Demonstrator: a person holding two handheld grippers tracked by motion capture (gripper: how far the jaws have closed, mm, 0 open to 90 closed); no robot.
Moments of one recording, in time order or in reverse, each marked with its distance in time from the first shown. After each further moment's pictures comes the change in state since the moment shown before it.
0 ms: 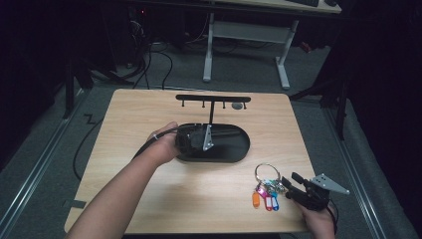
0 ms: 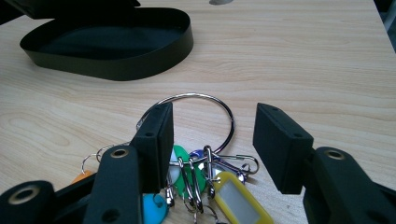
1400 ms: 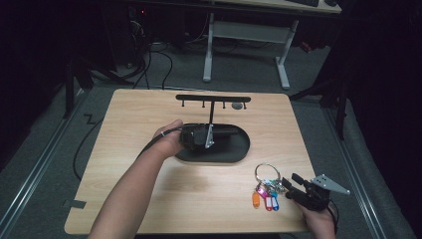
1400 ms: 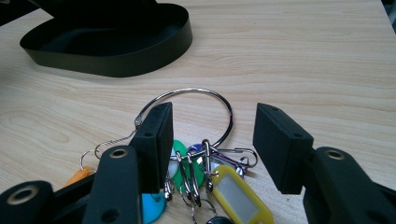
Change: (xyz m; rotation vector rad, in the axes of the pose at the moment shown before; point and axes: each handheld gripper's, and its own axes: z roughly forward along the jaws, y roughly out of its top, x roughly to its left) left arm 0.002 -0.012 0.054 0.028 0.012 0.071; right arm -0.003 -0.004 0.001 0.012 0.009 0.022
